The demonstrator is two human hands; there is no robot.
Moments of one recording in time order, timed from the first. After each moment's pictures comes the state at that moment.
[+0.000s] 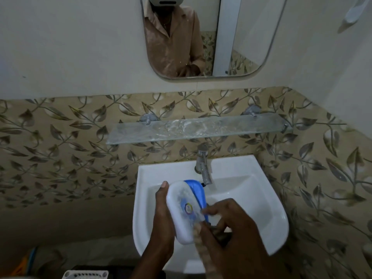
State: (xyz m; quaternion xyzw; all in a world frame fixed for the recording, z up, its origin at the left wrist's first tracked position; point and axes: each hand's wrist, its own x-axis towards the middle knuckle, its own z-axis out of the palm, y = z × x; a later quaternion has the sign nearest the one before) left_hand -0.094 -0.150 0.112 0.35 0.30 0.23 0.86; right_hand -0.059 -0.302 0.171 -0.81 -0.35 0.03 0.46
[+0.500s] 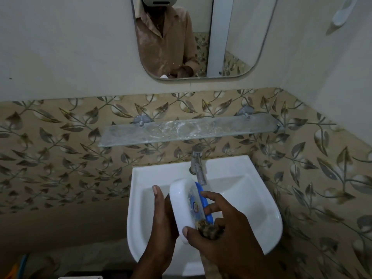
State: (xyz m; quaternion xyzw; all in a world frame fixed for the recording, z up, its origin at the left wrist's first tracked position) left_hand -0.101 -0.156 0.108 0.42 0.22 0.15 0.87; right_hand -0.044 -0.298 0.164 -0.83 -0.30 0.17 0.45
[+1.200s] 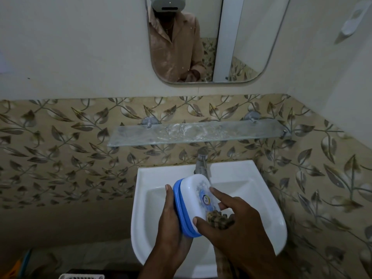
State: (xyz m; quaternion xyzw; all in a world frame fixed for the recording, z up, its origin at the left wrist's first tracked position) left_hand -0.089 -0.166 0.117 0.22 0.25 0.13 0.93; right_hand -0.030 -0.296 0.168 -0.87 -0.29 0.10 0.39
